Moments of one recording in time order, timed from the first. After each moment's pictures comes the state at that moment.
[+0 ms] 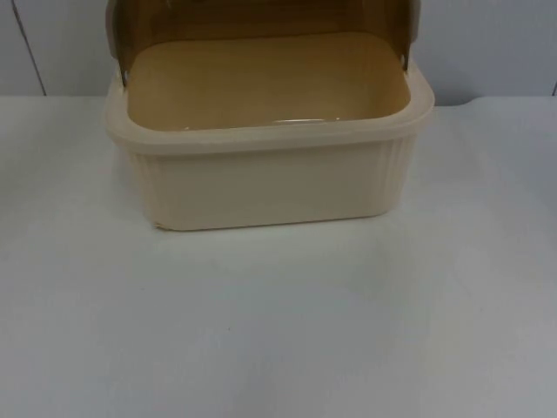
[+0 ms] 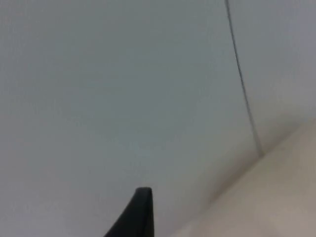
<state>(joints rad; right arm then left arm) 0.03 0.94 -1.18 0.03 0.59 -0.07 -0.30 1.76 -1.73 0.06 0.48 0.38</state>
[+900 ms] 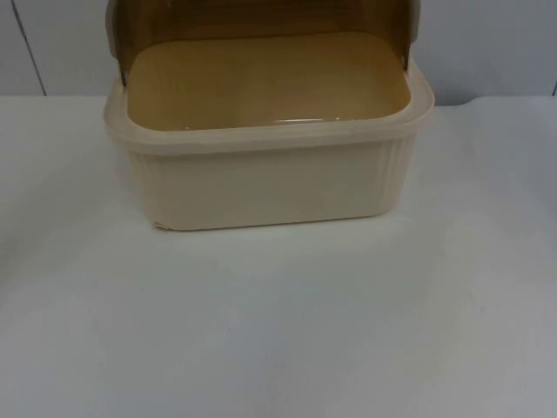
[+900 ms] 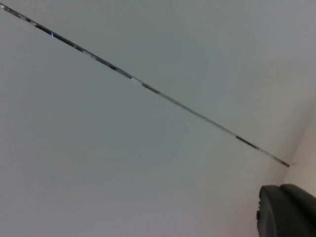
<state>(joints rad) 0.03 0.94 -1.18 0.01 0.59 -0.07 -0.47 1.98 -1.83 0.44 0.34 0.42</state>
